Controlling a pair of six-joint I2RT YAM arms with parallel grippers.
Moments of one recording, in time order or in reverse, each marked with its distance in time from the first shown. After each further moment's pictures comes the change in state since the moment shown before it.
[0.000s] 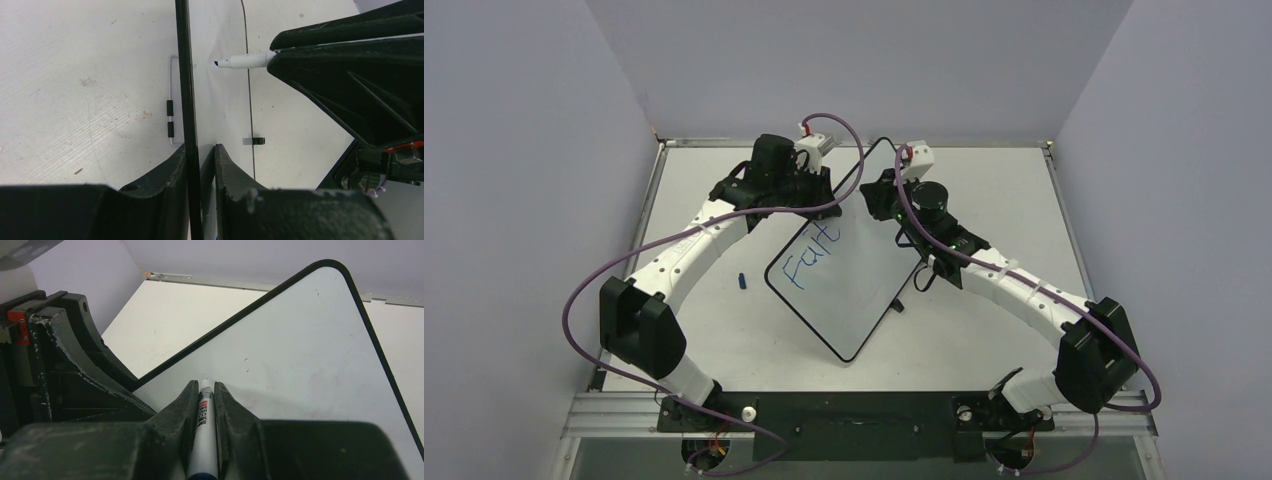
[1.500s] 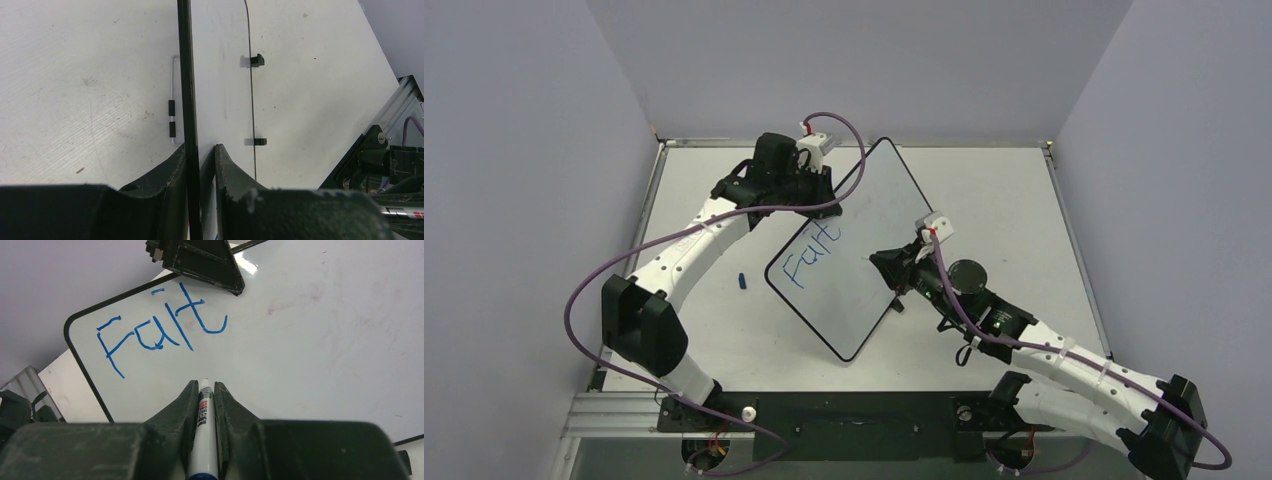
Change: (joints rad) left arm -0.005 0.017 0.024 -0.019 -0.018 0.001; right arm 0.210 -0.513 -0.419 -0.054 -0.010 -0.067
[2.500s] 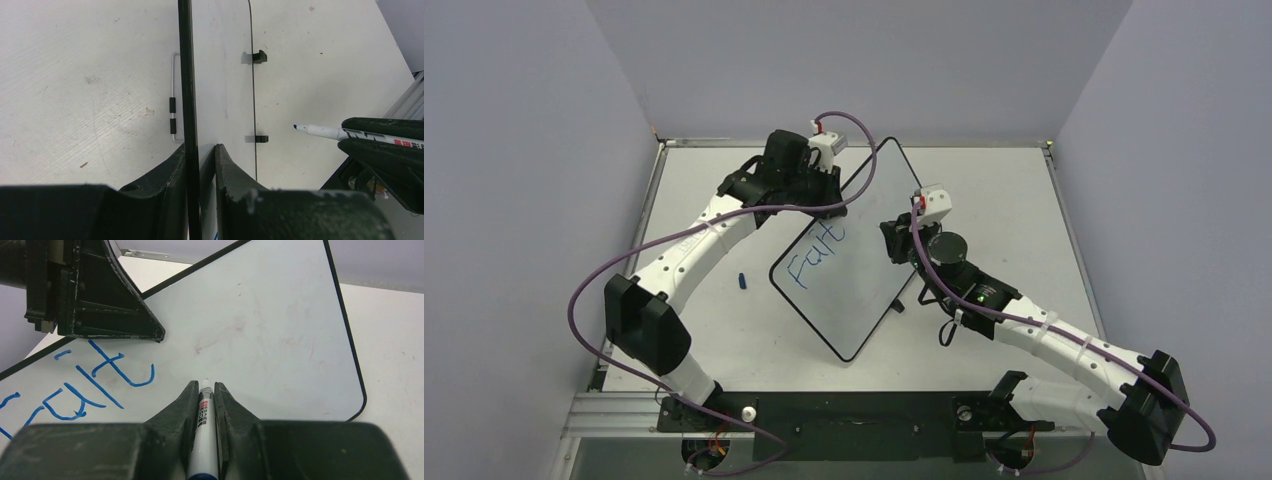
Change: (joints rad) left arm -0.058 0.020 0.087 -0.096 -0.080 0.017; right arm -0.041 0.179 0.181 -0.071 0.254 -0.031
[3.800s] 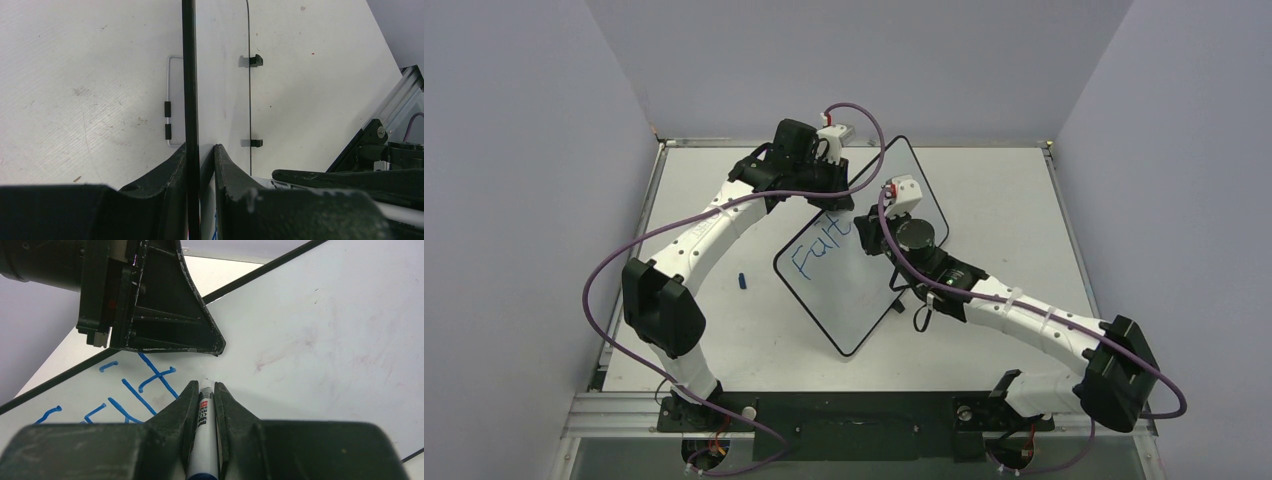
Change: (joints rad) left arm 0.007 0.113 0.133 -0.051 0.061 0.005; right arm 0.035 0.214 0.113 0.074 -0.018 0.066
